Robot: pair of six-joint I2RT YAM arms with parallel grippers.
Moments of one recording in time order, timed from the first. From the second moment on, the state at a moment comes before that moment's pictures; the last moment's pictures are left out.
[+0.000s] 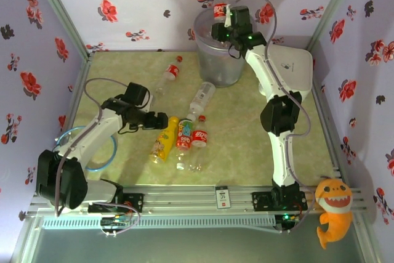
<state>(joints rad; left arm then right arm) -0.42 1.35 1.01 -0.84 0.17 -0.33 0.34 2.27 2.39 -0.61 -0.09 0.25</state>
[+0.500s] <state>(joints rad) -0.47 1.47 0.98 -0.83 0.18 -0.32 0.34 2.27 2.33 -0.59 -0.09 0.24</state>
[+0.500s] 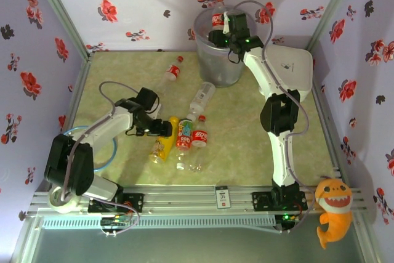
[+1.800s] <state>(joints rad) -0.43 1.56 1.22 -0.85 0.12 -0.31 0.39 1.59 1.67 -0.64 -0.36 0.24</state>
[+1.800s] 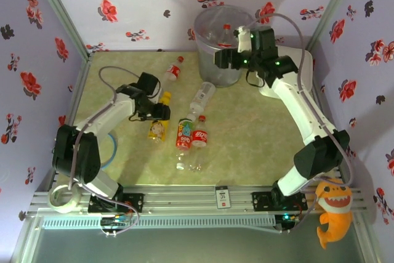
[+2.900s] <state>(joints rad) -0.33 1.43 1.20 -0.24 0.53 -0.91 0.66 1.72 1.45 -0.33 -0.62 0.39</state>
